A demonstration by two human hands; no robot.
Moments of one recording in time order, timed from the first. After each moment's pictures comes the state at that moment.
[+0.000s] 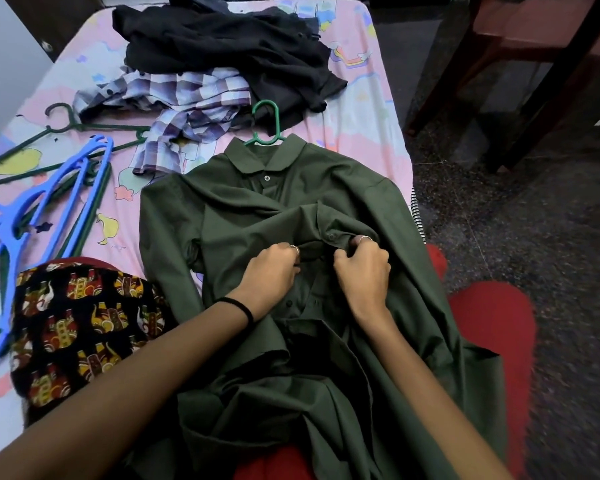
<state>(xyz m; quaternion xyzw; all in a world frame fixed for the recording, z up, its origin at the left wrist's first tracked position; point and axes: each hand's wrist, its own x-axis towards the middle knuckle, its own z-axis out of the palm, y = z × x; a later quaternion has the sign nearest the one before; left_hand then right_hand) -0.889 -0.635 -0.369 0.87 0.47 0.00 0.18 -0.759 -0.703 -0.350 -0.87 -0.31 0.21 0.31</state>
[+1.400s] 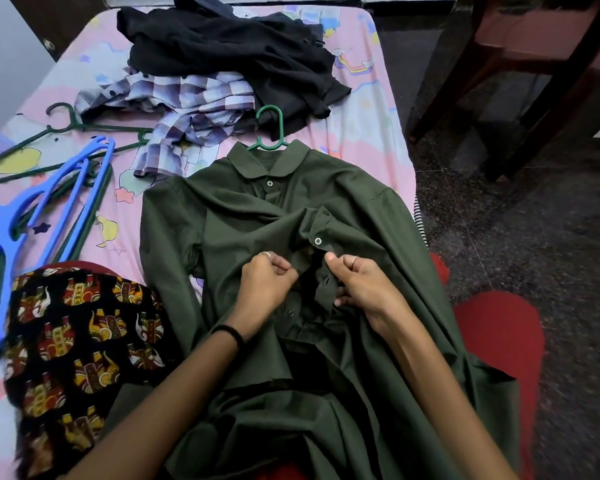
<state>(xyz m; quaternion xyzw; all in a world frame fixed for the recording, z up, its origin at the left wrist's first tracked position) -0.892 -0.647 -0.365 0.65 0.63 0.19 0.38 -0.749 -0.714 -0.346 -0.63 -0.28 0.56 0.45</state>
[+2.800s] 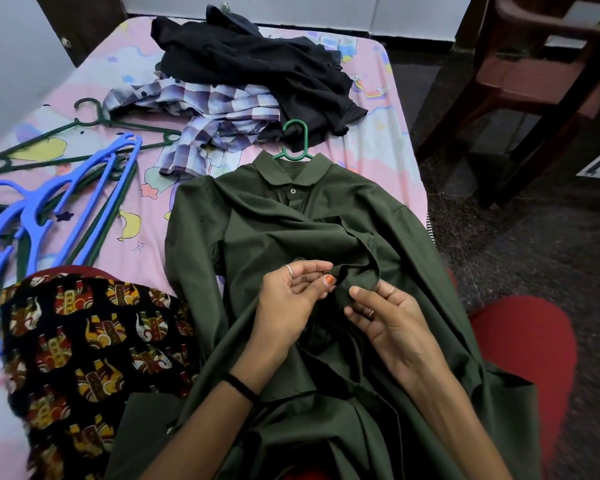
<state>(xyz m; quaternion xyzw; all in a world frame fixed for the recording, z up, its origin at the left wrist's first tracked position) -0.917 -0.704 -0.309 0.48 0.44 0.41 0.64 -0.794 -0.767 -0.297 -0.50 -0.15 0.59 0.62</state>
